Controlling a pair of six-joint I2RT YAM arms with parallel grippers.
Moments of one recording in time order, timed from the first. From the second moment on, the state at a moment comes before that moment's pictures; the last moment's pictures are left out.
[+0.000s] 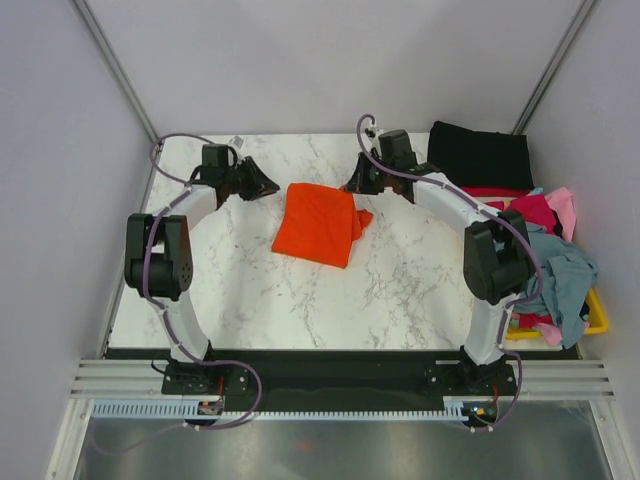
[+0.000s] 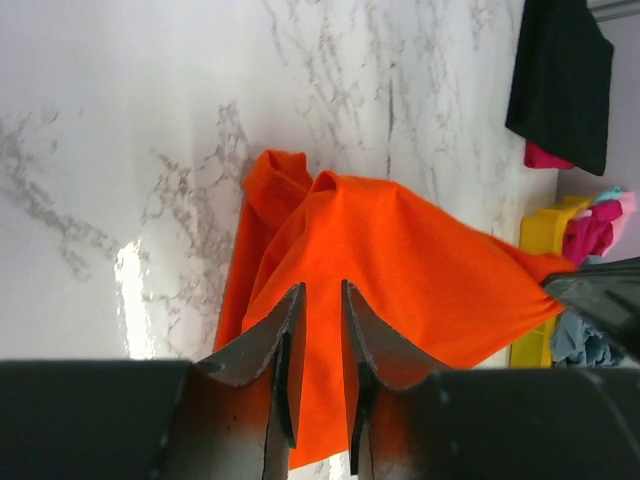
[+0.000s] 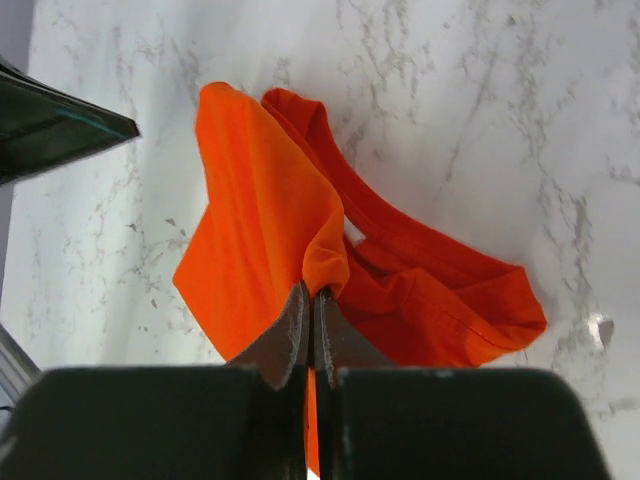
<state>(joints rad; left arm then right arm) -0.07 1.89 1.29 -0.07 0.52 -0.60 0.39 1.95 1.57 -0.25 -0.35 0.43</state>
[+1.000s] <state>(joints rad) -0.30 1.89 1.37 -0.08 0.51 -0.57 0.32 1.89 1.18 -0.23 -0.18 0.47</state>
